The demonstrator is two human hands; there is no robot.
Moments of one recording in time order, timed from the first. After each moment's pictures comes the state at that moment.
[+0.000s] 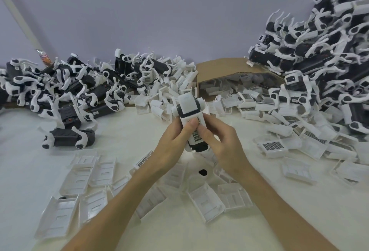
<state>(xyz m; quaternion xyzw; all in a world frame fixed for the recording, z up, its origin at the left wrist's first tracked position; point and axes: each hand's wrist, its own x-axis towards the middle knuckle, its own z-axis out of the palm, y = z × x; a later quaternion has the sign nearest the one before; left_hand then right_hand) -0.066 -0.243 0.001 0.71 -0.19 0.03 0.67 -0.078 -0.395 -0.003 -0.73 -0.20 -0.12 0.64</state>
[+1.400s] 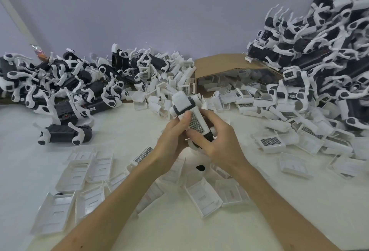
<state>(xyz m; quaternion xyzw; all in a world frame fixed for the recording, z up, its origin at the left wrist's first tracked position) -0.069 -0.248 0.001 0.54 -0.17 -0.13 0.82 -0.080 -0.392 -0.007 -0.77 -0.19 -0.15 0.59</state>
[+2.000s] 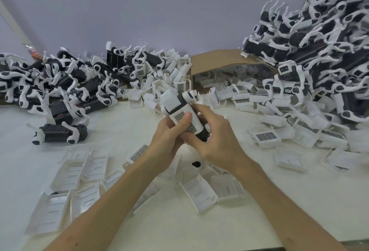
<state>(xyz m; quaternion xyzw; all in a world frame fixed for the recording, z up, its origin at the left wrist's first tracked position) -0.072 -0.251 0.000 0.53 -0.18 -0.10 0.82 -0.081 -0.397 0.000 -0.81 -0.25 -0.19 0.49</state>
